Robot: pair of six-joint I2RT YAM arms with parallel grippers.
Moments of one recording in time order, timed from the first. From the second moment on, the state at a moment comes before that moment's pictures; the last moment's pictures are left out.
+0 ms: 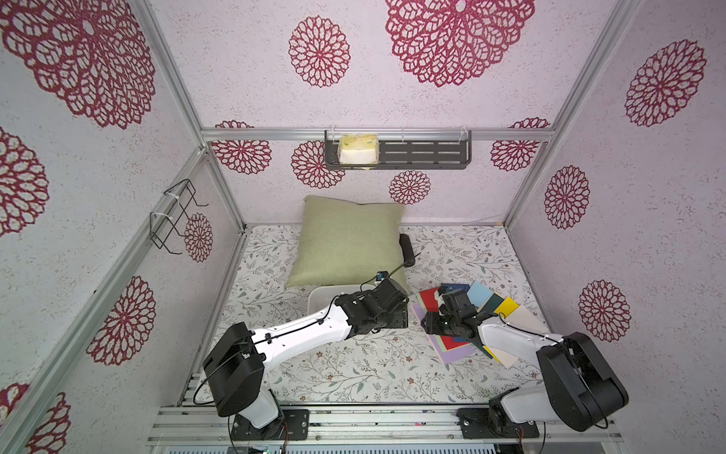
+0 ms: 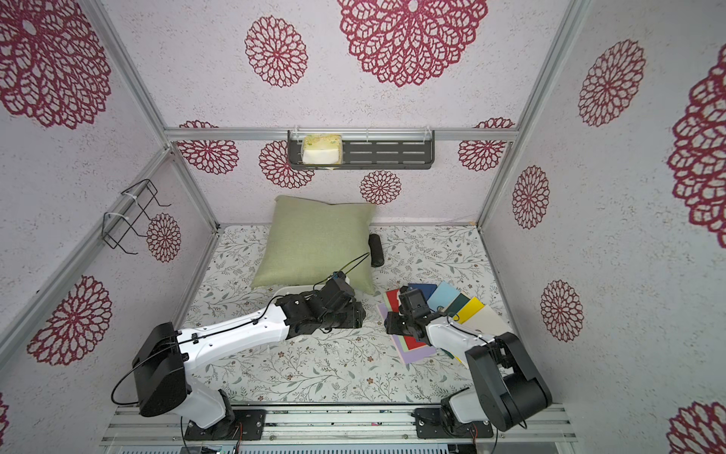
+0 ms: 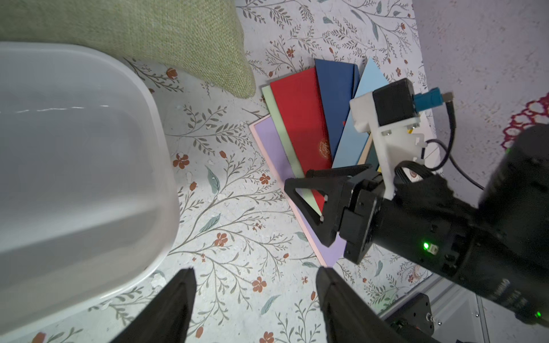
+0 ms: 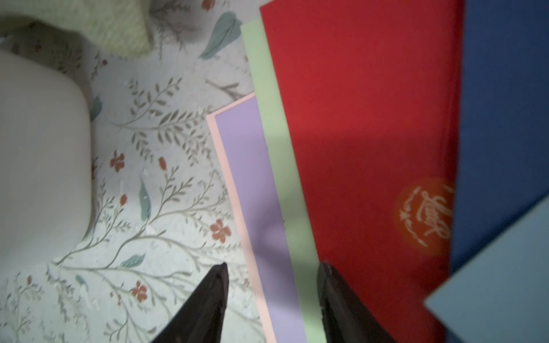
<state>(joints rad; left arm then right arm) -0.98 1.60 1.20 -0.50 -0.12 -0.87 0.46 1.38 0.56 -0.18 -0.15 0.49</state>
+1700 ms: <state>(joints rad) -0.96 1.94 1.34 -0.30 0.12 -0.95 0.16 1.32 0.59 -0.24 -0.15 0.47</state>
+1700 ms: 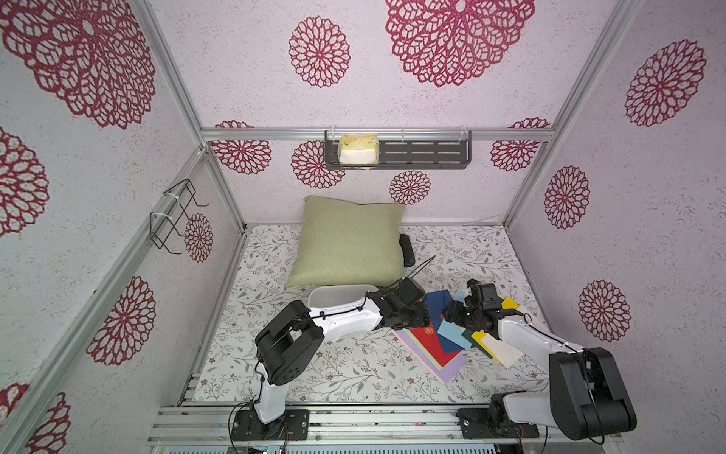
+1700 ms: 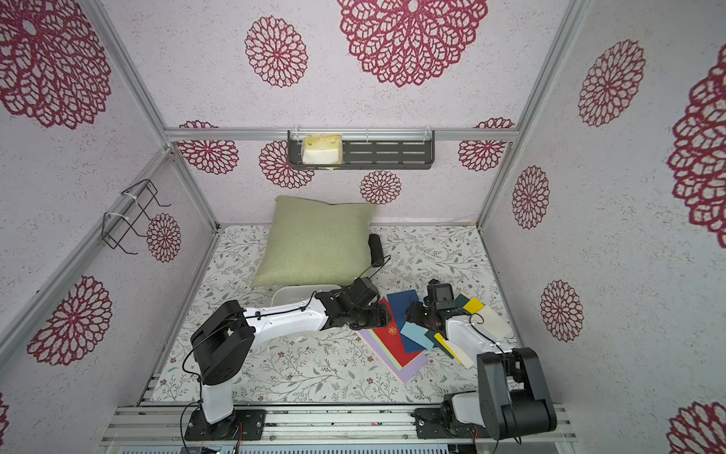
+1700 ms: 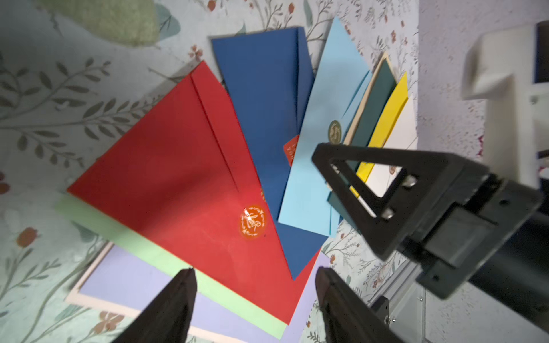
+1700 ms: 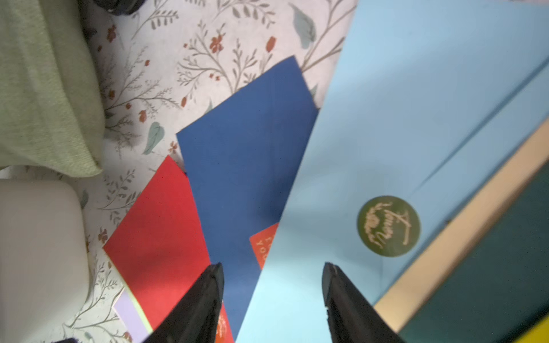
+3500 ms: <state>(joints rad) -0.96 2.01 1.41 -0.25 0.15 -0.92 0.06 1.39 0.60 -0.25 -0.16 0.47</state>
